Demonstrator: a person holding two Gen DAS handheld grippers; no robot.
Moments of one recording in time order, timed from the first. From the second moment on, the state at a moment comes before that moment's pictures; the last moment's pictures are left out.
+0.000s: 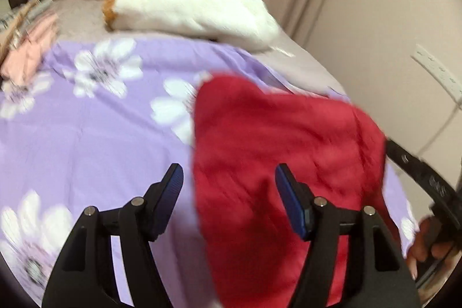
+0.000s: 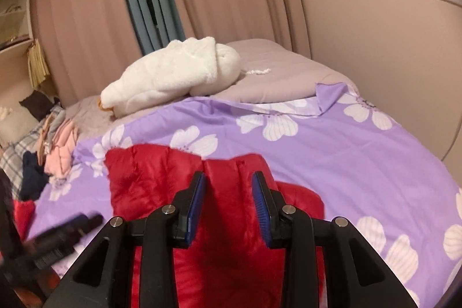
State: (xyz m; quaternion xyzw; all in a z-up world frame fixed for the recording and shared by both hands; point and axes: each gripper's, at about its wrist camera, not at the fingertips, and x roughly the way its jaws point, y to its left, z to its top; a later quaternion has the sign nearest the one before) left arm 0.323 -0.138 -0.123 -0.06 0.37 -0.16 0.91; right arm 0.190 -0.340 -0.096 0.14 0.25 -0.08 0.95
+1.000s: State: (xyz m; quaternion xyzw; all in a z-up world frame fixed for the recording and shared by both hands) left arm 0.435 -0.189 -0.246 -0.09 0.43 -0.11 0.89; right arm 0.273 -0.382 -0.217 0.19 0.33 -0.13 0.91
